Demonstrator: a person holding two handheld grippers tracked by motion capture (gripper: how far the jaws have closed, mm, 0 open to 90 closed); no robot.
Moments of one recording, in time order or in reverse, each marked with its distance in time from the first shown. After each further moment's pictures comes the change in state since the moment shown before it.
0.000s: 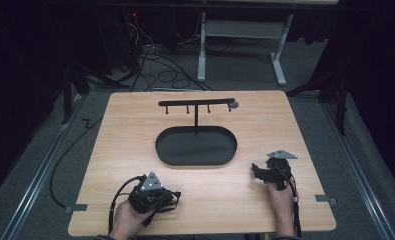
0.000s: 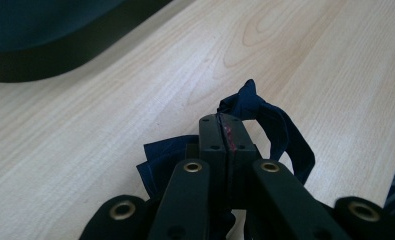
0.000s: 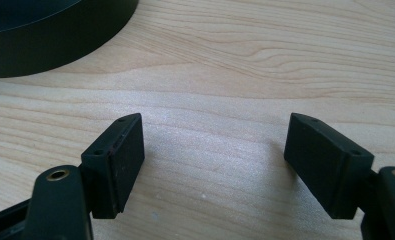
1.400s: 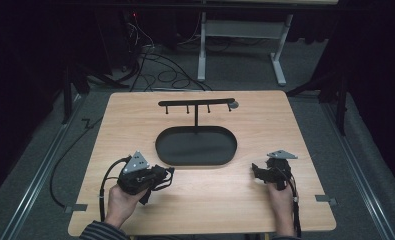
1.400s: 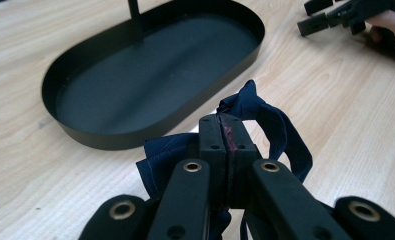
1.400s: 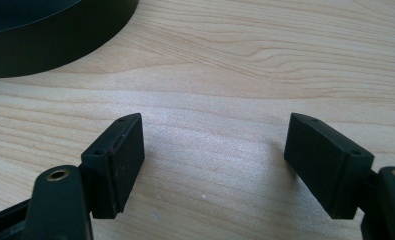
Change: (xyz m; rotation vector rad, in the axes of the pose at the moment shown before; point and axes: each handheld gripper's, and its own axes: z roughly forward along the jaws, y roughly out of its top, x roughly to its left) left arm 0.029 0.031 -0.036 -0.179 0.073 -0.037; right arm 0.000 0.000 0.000 0.000 0.000 0.000
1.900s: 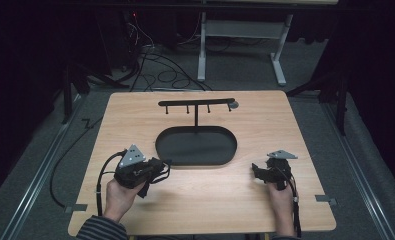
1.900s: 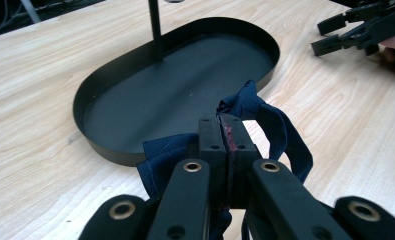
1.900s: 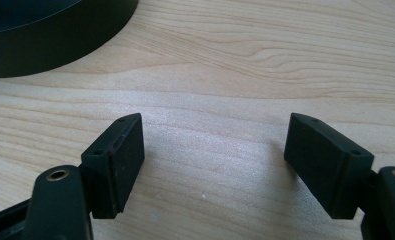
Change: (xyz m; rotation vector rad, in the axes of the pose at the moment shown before) left arm 0.010 0.012 -0.006 -0.041 0.046 -0.005; right arm 0.000 0.000 0.000 0.000 0.000 0.003
